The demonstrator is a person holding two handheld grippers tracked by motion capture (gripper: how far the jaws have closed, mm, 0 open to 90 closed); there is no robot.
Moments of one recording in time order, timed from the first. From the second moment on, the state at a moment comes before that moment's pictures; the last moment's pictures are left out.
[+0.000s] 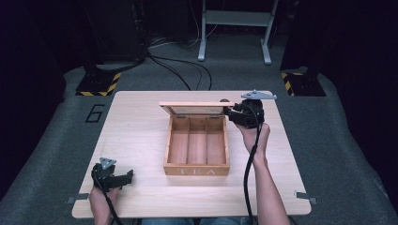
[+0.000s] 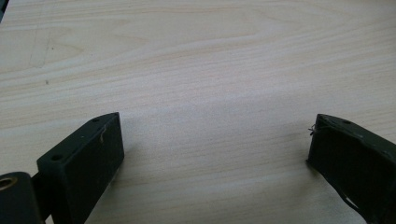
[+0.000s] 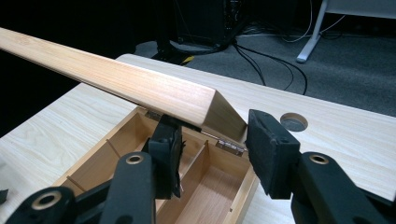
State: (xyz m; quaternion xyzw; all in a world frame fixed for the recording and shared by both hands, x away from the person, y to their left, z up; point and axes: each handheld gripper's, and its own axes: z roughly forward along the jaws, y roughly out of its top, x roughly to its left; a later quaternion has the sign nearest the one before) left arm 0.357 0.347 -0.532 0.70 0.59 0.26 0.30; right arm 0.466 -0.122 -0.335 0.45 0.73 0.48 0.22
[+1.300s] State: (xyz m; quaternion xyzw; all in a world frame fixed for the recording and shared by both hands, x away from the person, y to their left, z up) left arm 0.357 0.347 -0.532 0.70 0.59 0.26 0.30; right arm 0.450 -0.123 -0.347 0.44 0.73 0.48 0.22
